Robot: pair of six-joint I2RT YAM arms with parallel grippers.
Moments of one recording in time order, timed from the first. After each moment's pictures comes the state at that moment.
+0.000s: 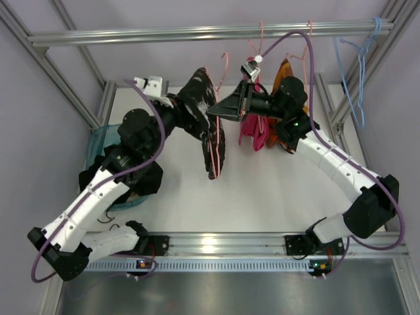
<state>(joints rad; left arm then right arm) -0.67 1.05 1.18 -0.02 -0.15 -0.27 0.57 1.44 1.34 0.30 -0.83 1.28</state>
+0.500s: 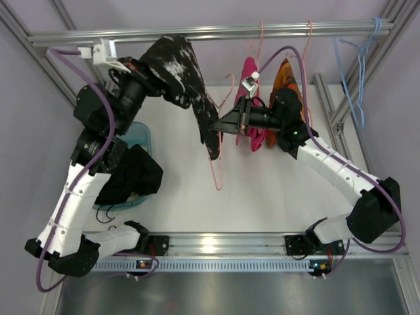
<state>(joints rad) -0.49 1.12 1.57 -0.15 -0.04 -0.54 0.57 1.40 1.20 0.22 -0.83 1.16</state>
